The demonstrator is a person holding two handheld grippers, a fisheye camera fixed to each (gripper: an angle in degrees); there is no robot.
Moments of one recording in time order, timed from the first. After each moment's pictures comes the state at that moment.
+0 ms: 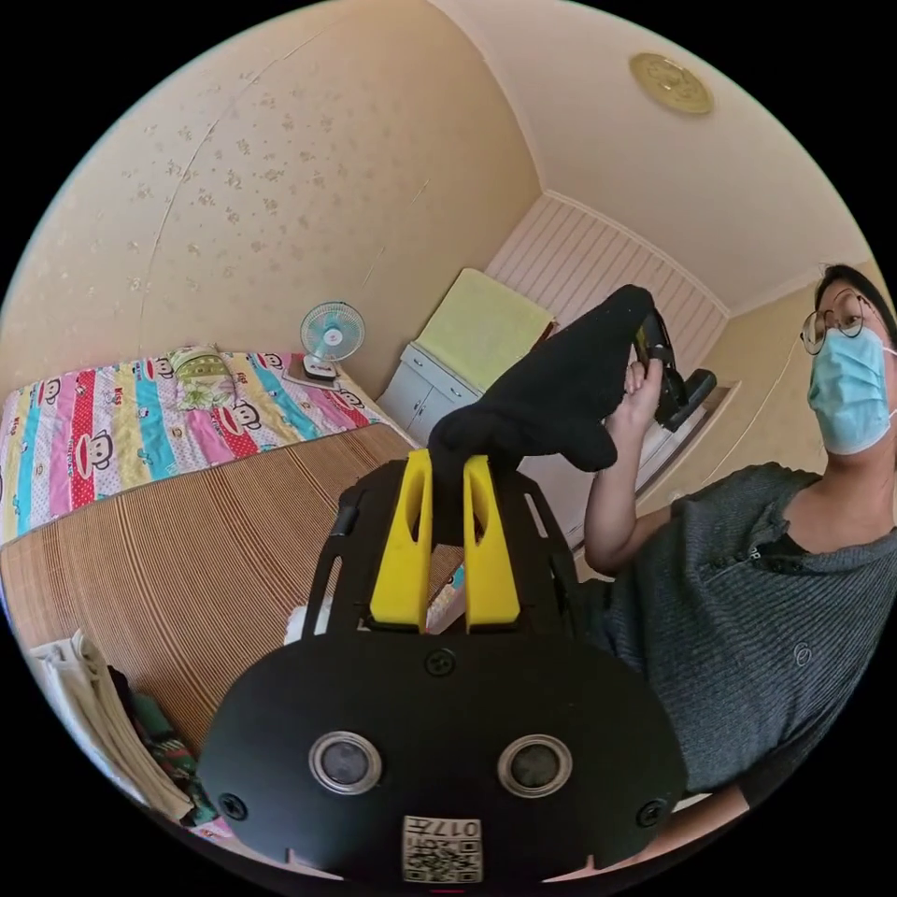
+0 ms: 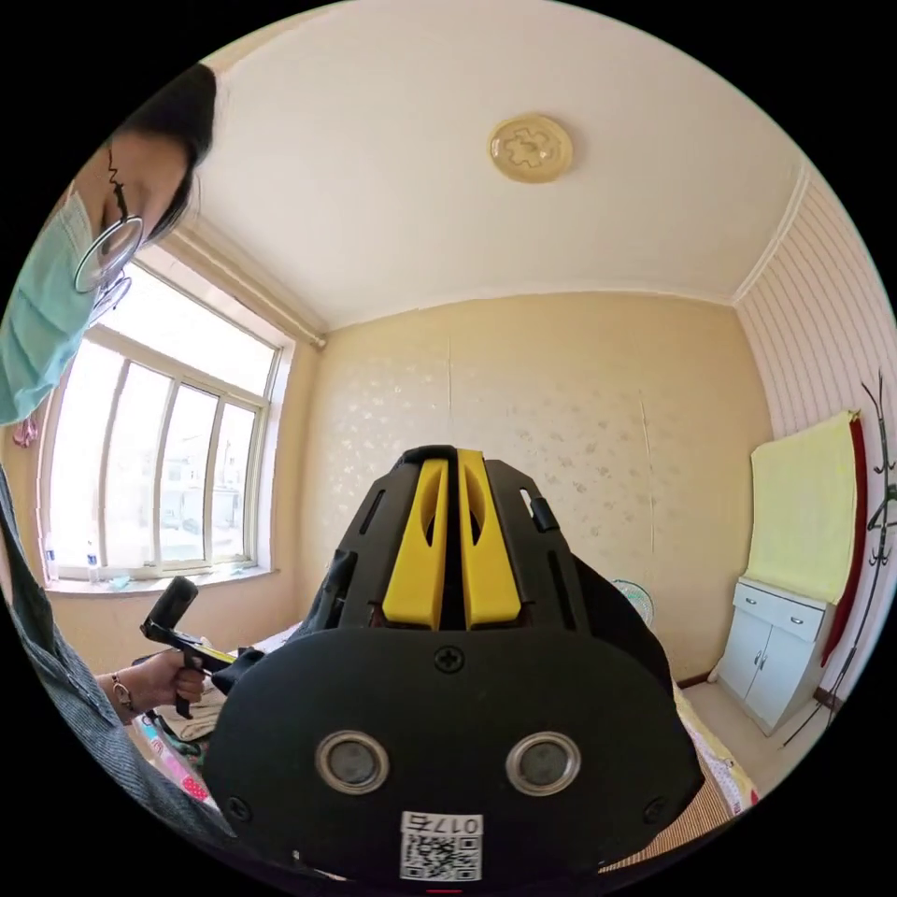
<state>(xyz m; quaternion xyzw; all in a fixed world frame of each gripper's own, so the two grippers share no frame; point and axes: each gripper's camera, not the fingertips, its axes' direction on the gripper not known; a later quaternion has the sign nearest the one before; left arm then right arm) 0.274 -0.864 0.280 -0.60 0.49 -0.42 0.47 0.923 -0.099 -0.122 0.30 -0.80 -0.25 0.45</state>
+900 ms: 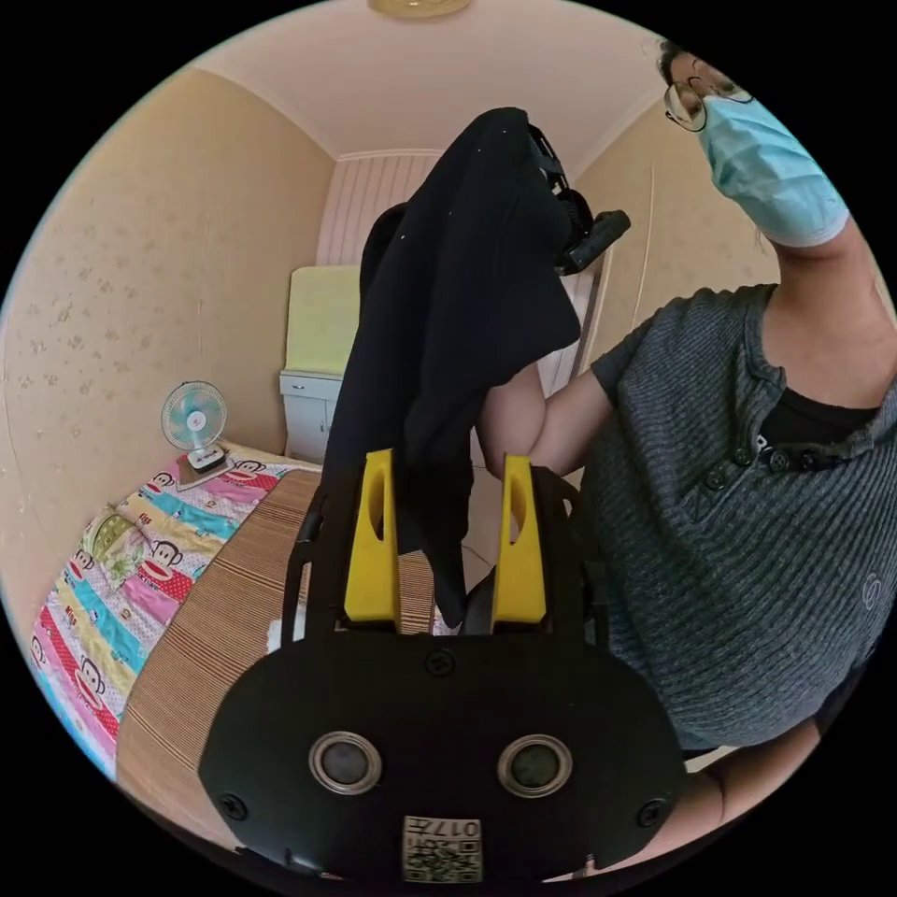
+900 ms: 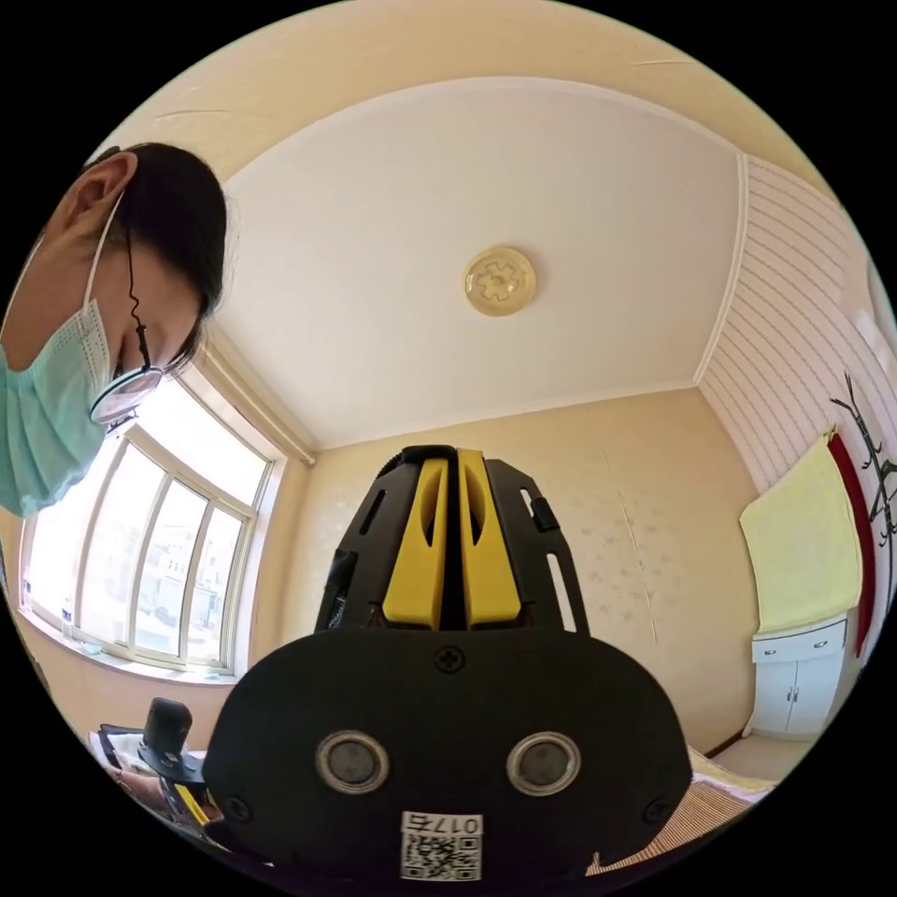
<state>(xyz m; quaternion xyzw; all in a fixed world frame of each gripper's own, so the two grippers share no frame) 0.367 -1.010 0.270 -0.42 0.70 -0.31 0.48 1.018 -0.120 -0.115 0.37 -0.83 -0.07 0.40</state>
